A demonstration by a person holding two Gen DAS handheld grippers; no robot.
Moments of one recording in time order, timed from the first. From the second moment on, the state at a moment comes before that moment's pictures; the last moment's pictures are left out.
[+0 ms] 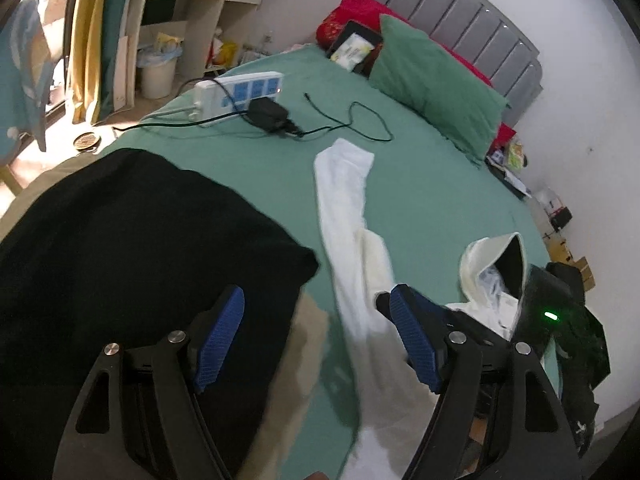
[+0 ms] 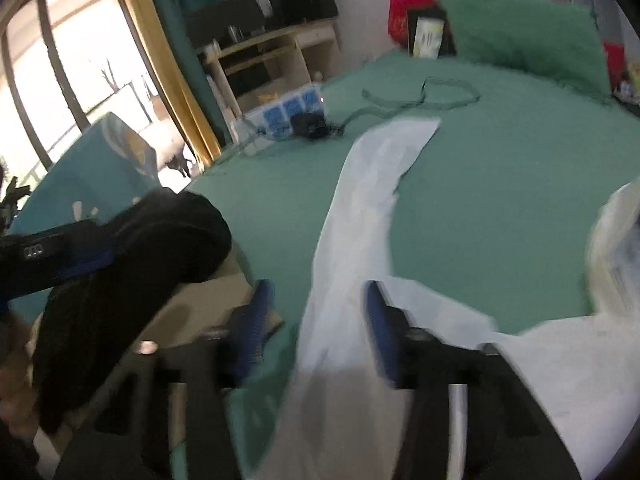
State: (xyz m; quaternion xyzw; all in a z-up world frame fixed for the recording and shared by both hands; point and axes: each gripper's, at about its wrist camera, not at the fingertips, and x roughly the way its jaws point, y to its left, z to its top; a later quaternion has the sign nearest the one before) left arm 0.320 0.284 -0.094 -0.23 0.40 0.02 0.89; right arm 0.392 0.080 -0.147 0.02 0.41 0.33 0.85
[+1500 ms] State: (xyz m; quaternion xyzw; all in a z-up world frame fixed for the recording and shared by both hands) left arm 0.346 0.228 -0.133 -0.18 0.46 0.00 0.87; right arm 0.471 0.036 -0.172 -0.05 0.49 0.34 0.80
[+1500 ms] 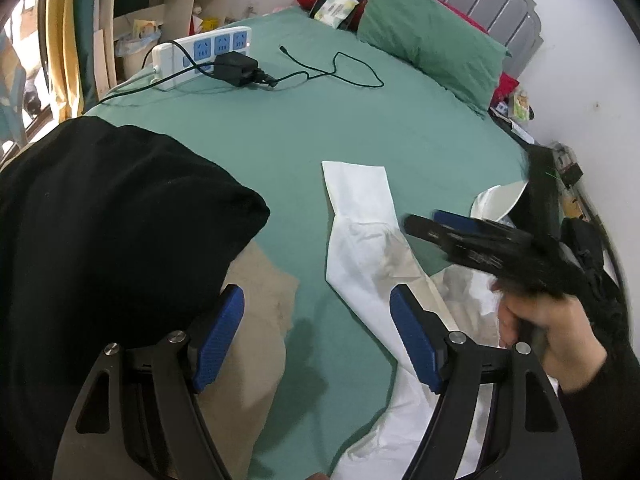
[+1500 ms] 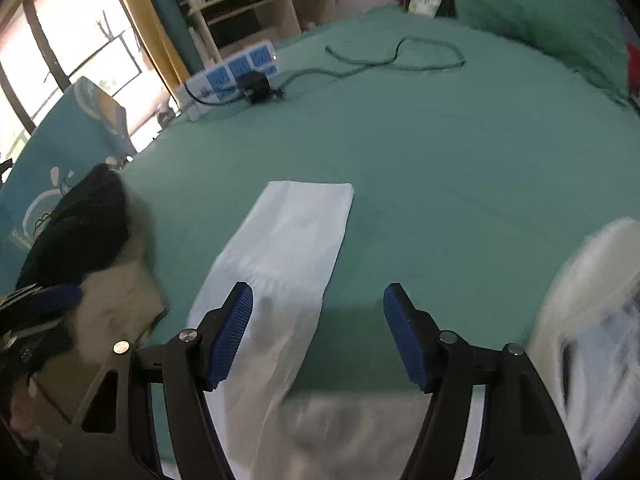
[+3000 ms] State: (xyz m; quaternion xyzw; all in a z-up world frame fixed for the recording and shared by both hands) left arm 0.354 0.065 -0.206 0.00 0.50 -0.03 0.87; right arm 0.280 -0.404 -0.162 0.17 0.47 0.05 0.87
